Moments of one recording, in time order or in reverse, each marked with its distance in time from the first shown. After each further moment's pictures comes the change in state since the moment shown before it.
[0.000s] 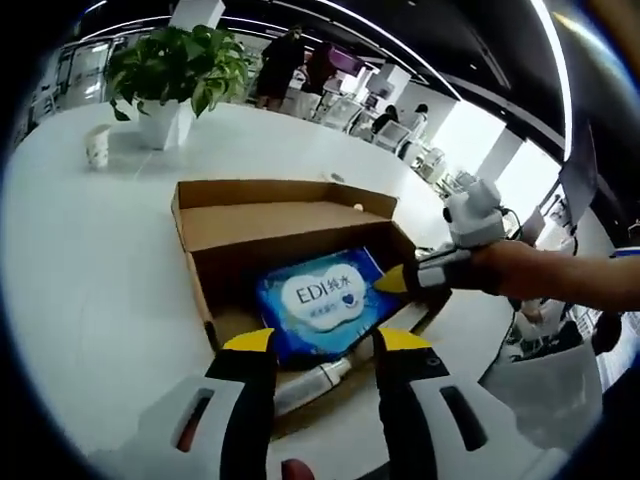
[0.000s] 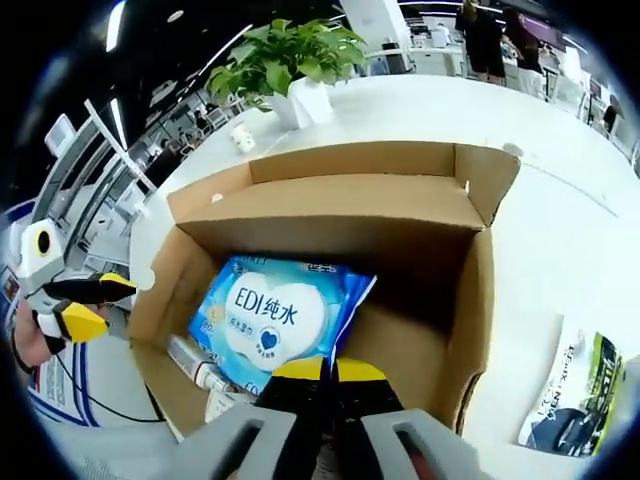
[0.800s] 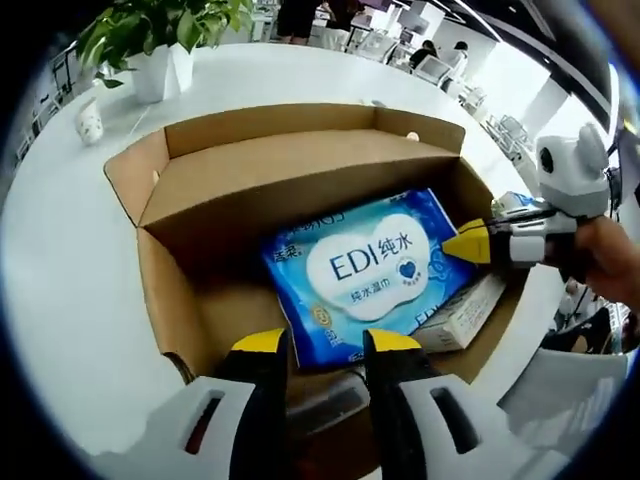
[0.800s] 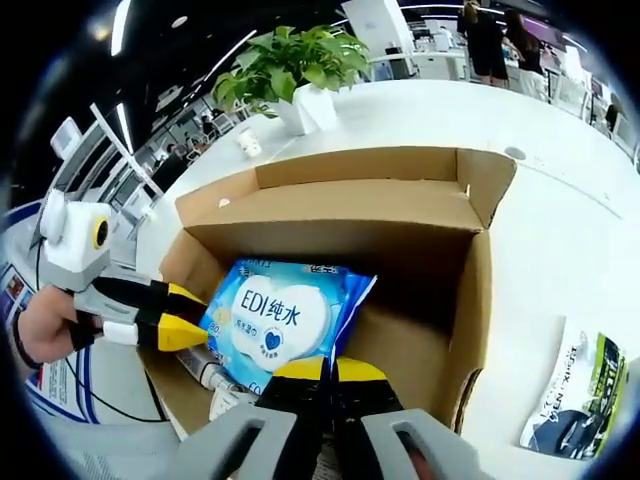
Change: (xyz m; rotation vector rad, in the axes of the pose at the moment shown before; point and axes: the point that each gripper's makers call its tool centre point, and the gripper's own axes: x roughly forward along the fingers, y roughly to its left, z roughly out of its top) left arm 0.068 0.038 -0.038 -0.006 0.296 0.194; right arm -0.017 0.020 -0.006 -0.008 -0.027 0.027
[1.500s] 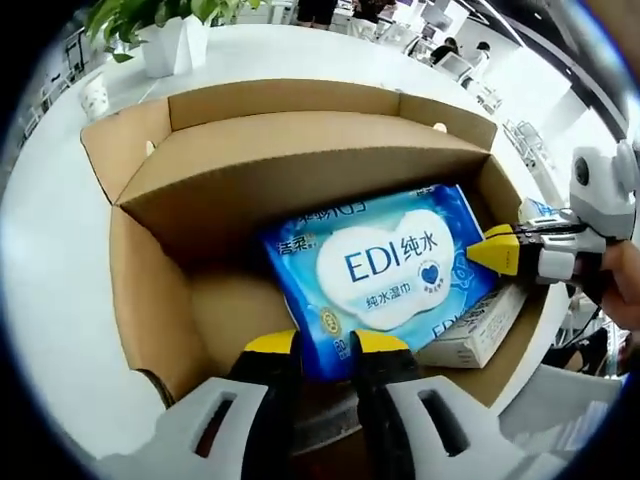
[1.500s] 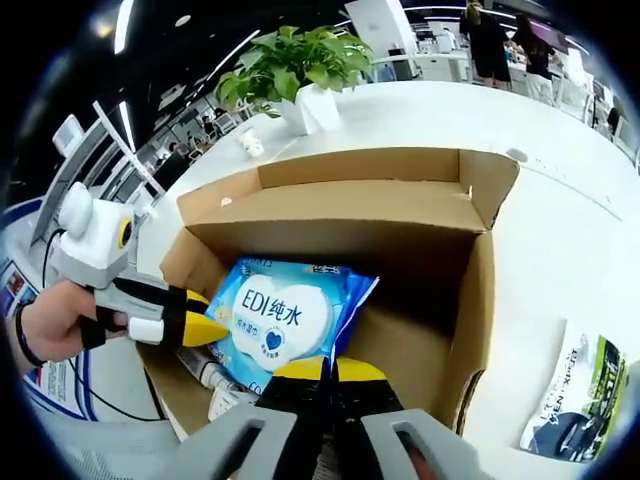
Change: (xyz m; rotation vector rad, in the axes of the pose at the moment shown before) left arm 0.017 0.004 -0.002 -0.066 0.028 0.016; right arm 0.009 -0.010 0.005 -0.009 -0.002 0.005
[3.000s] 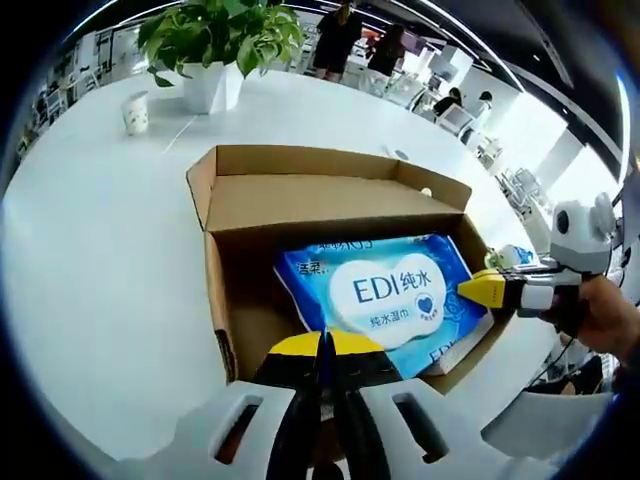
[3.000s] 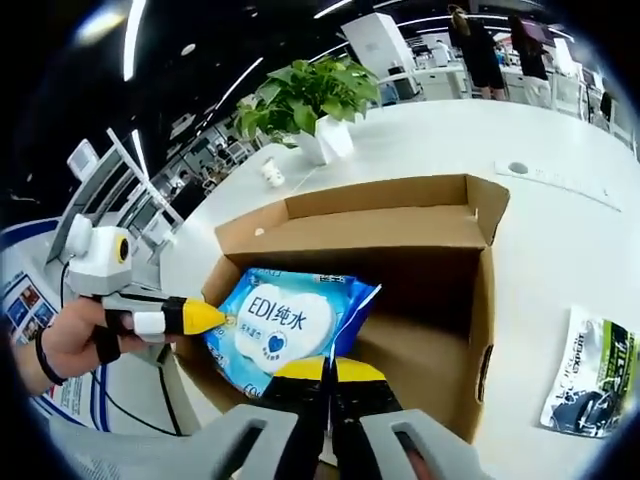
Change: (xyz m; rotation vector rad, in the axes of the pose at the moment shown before) left arm -0.071 -0.006 0.015 -0.069 -0.232 -0.008; right arm -0.025 0.029 0.011 0.045 -0.122 0.082
